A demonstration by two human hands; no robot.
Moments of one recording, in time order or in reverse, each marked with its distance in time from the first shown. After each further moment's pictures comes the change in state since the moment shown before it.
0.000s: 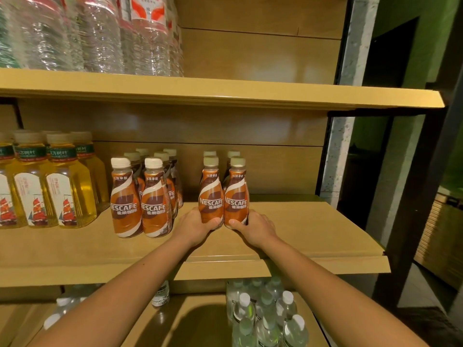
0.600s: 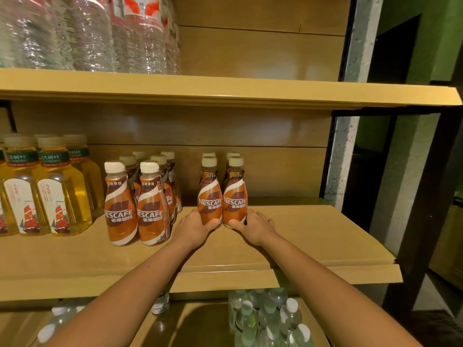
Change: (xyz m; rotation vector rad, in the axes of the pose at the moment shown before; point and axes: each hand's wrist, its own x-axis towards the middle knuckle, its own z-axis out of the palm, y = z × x) left_hand 0.035 -0.022 0.008 0.083 0.010 -0.001; right_hand 0.028 0.001 0.002 -0.080 -0.081 0.008
